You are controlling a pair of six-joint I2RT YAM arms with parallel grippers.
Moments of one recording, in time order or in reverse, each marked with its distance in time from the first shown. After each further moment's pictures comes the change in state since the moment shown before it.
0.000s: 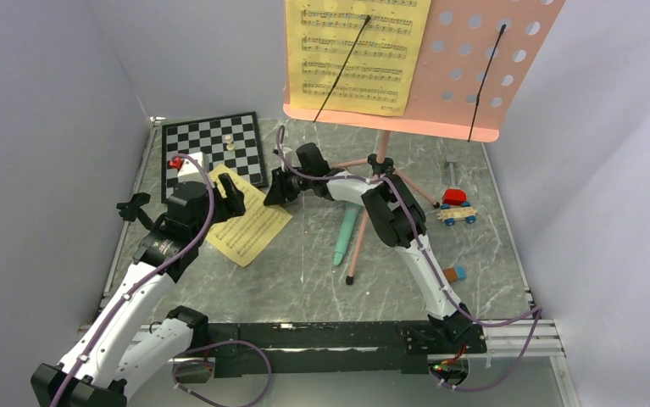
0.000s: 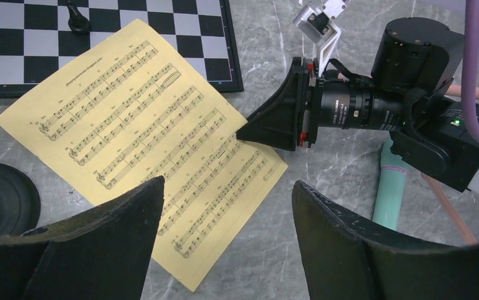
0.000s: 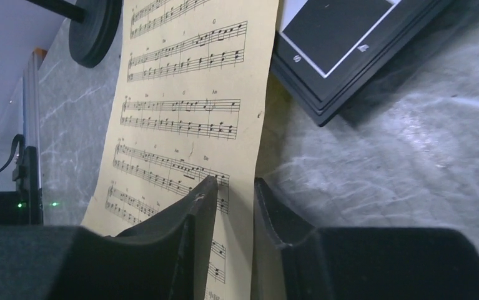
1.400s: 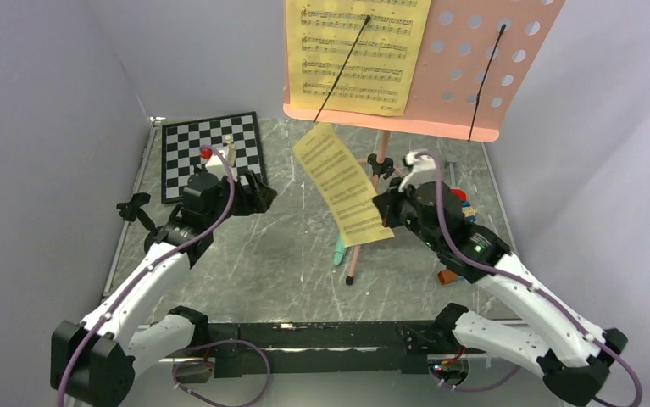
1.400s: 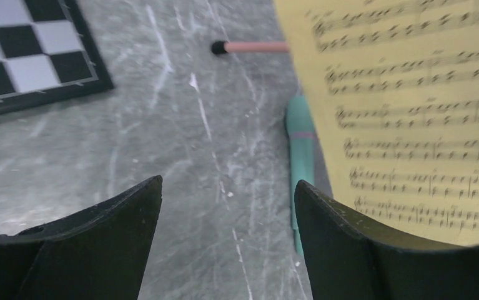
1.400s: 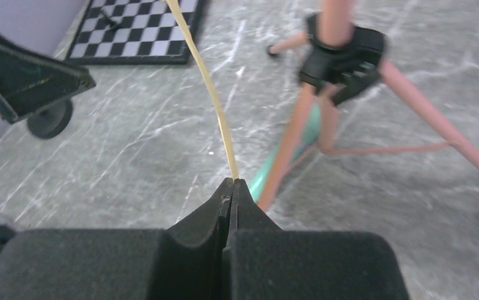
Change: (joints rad) left arm 0.019 0.158 -0.060 0.297 0.378 -0.031; right arm 0.116 -1.591 -0.813 -0.576 0.975 0.036
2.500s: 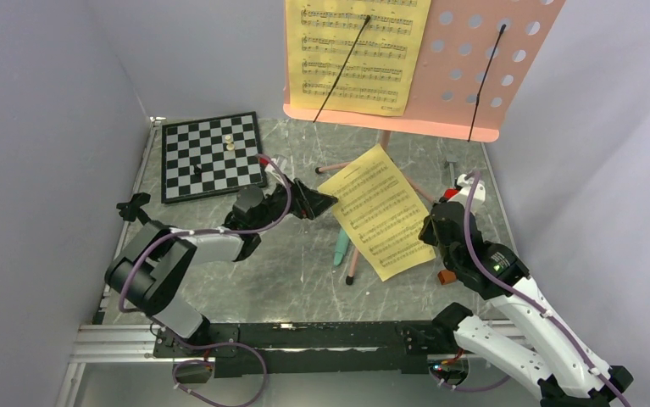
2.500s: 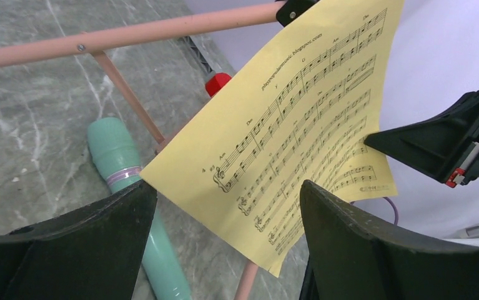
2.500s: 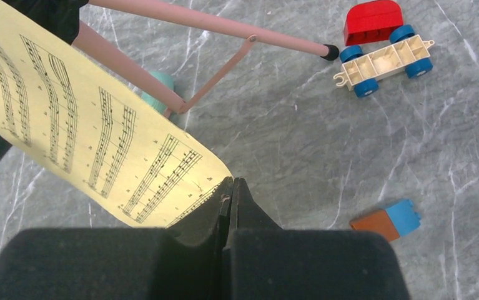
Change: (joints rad) left arm -0.226 0.581 -0.120 1.091 0.296 -0.314; right arm -0.145 -0.206 -0.114 -0.357 0.372 0.288
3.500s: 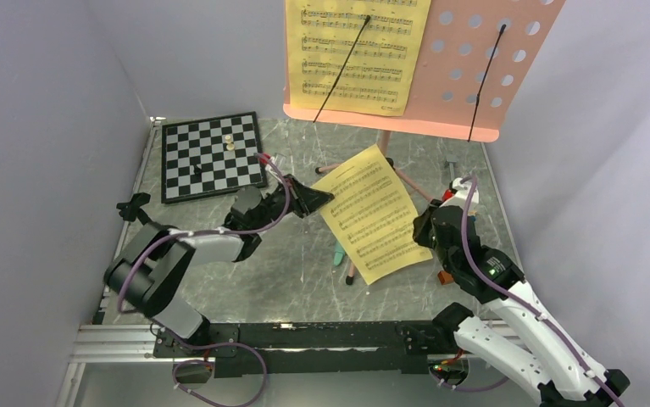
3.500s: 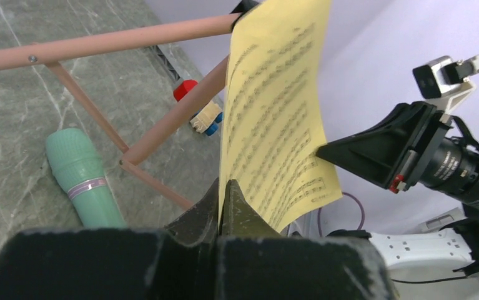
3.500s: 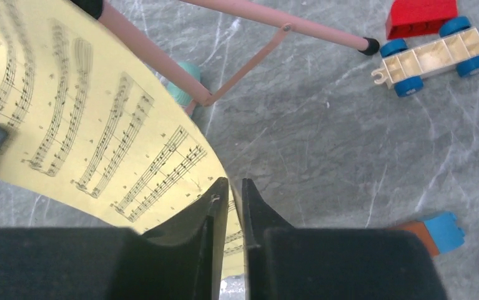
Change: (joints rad) left arm -0.019 0.059 0.000 0.157 0.032 -0.109; right arm -0.014 -0.029 -0.080 0.096 -0.089 0.009
